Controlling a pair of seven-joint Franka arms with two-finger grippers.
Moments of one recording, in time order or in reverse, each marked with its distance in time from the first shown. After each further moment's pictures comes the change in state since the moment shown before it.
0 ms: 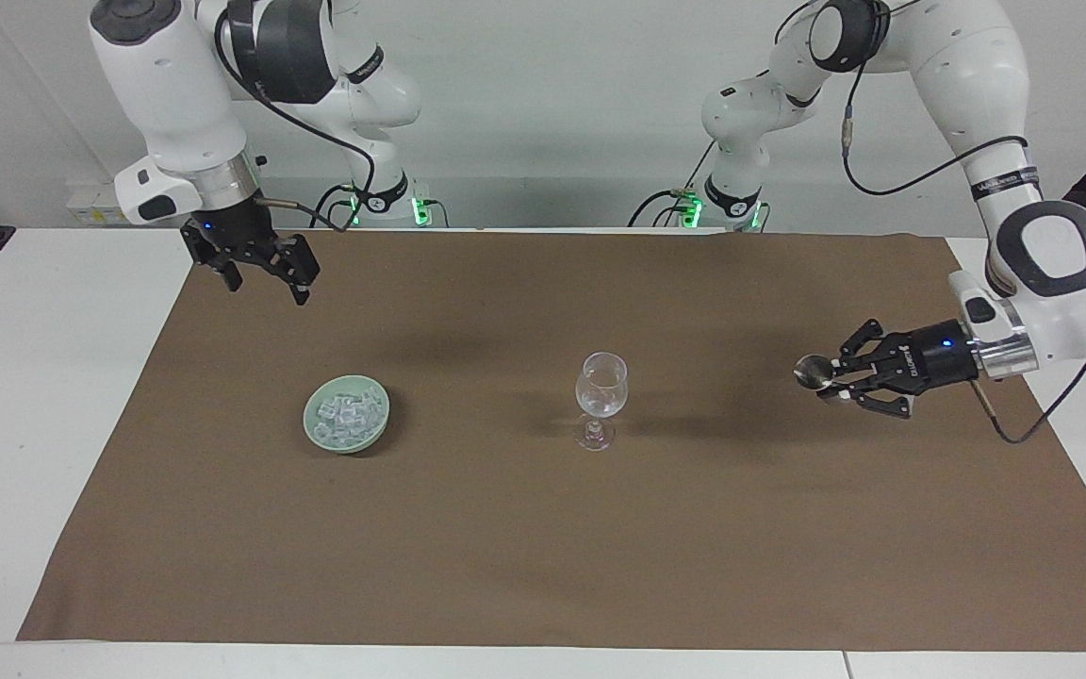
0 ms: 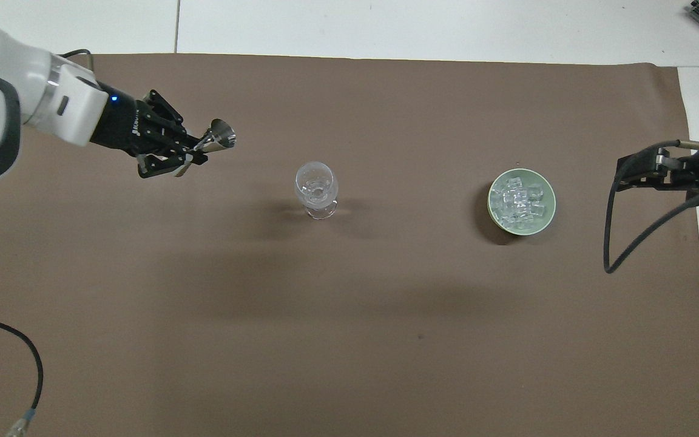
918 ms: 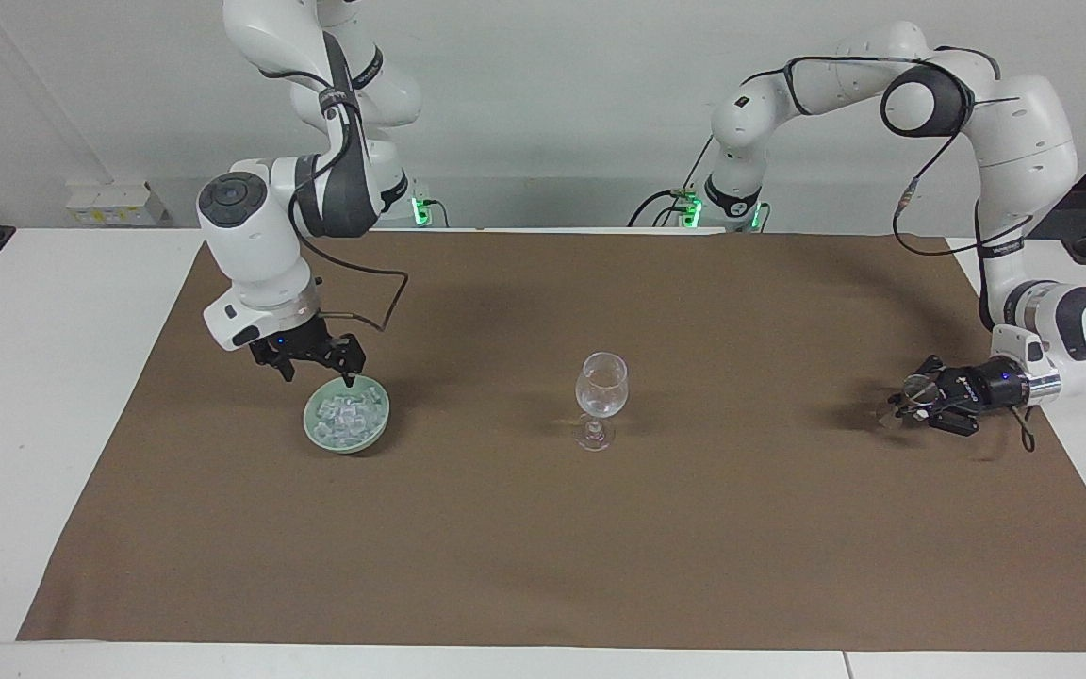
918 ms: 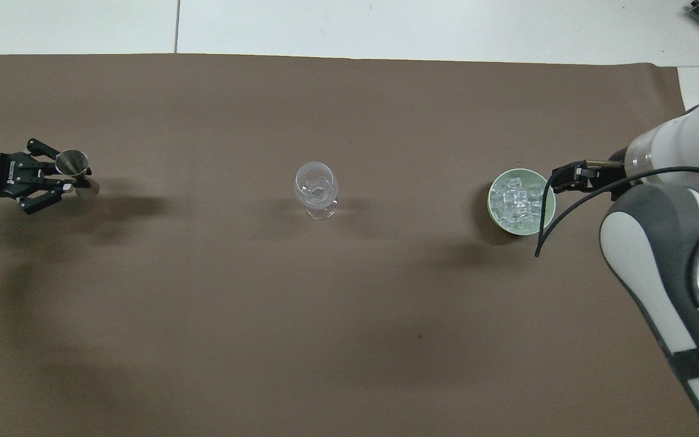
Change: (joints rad) left arm 0.332 0.323 -0.021 -0.027 -0.199 -0.165 0.367; right arm 0.016 0.124 0.012 -0.253 0.000 0.371 -0.097
